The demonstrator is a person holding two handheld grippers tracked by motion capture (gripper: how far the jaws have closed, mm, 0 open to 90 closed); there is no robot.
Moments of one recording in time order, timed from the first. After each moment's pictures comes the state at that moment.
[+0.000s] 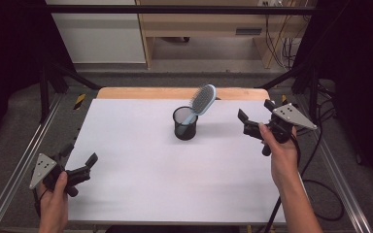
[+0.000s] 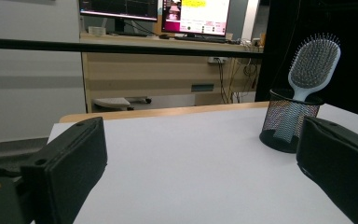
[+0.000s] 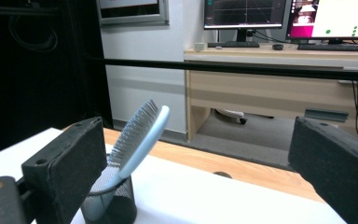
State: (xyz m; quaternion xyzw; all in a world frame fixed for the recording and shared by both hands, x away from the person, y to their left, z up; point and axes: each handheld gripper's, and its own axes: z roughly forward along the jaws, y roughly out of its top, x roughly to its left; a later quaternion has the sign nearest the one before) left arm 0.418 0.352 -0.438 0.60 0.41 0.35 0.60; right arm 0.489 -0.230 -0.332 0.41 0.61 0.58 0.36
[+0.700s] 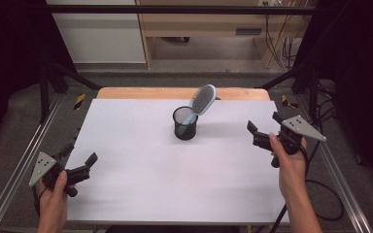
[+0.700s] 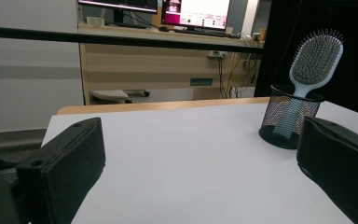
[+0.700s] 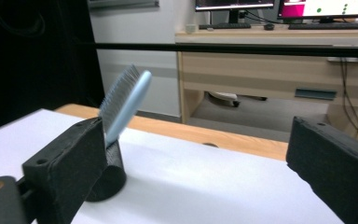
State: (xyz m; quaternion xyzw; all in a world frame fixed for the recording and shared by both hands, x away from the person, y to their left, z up) left arm 0.421 0.353 -0.438 0.60 0.41 0.34 0.59; right arm 0.471 -0.256 -0.356 0.43 0.62 0.55 0.35
